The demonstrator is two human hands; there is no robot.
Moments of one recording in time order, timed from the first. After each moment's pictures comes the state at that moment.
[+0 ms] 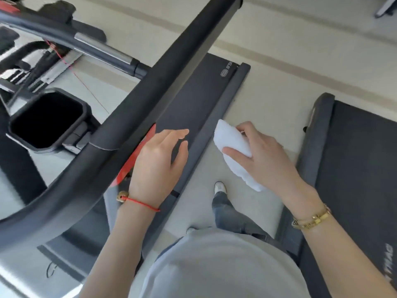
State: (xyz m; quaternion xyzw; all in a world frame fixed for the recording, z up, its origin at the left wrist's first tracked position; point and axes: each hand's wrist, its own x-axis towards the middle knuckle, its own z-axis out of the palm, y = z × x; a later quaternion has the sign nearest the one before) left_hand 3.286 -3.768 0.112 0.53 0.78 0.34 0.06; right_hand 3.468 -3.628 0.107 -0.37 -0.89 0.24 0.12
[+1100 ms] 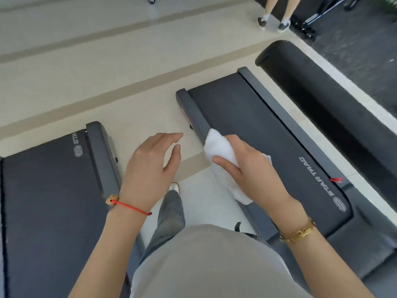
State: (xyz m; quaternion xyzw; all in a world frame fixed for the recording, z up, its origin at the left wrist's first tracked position) left_hand 3.435 -3.294 0.120 0.82 0.45 0.26 0.23; right_hand 3.635 -3.372 0.120 -0.73 -0.62 0.17 0.21
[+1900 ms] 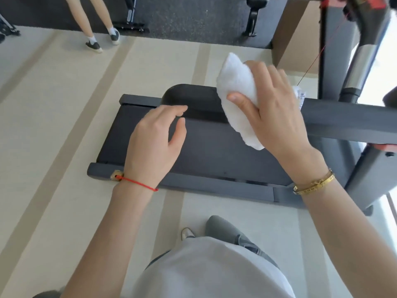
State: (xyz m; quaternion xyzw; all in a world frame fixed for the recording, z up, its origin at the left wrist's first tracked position) left_hand 3.669 -3.069 0.162 0.93 0.01 0.23 0.30; right_hand 3.752 -3.267 0.196 -0.91 -0.25 -0.20 0.25
